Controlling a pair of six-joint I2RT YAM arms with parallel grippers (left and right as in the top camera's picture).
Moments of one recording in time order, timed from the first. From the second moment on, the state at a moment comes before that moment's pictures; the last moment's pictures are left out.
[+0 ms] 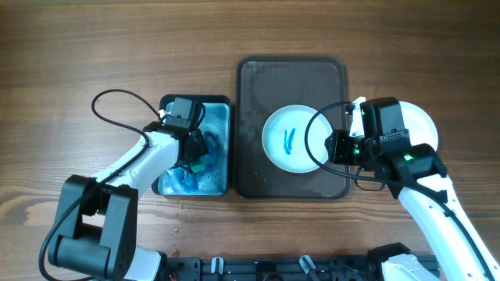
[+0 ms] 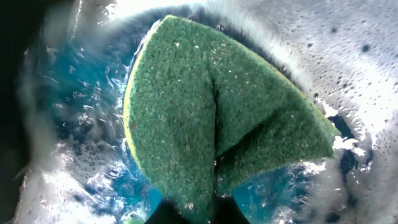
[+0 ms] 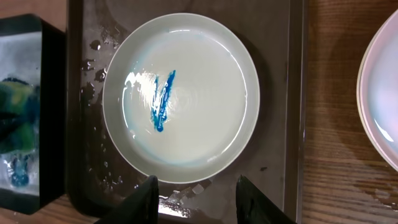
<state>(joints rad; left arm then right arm) -0.27 1.65 0.84 -0.55 -0.10 -0.63 0.24 1.15 0.86 -0.77 -0.16 0.34</state>
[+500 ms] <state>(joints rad) -0.27 1.60 0.96 -0.83 -0.10 -0.63 0.24 1.15 0.86 -0.77 -0.16 0.34</state>
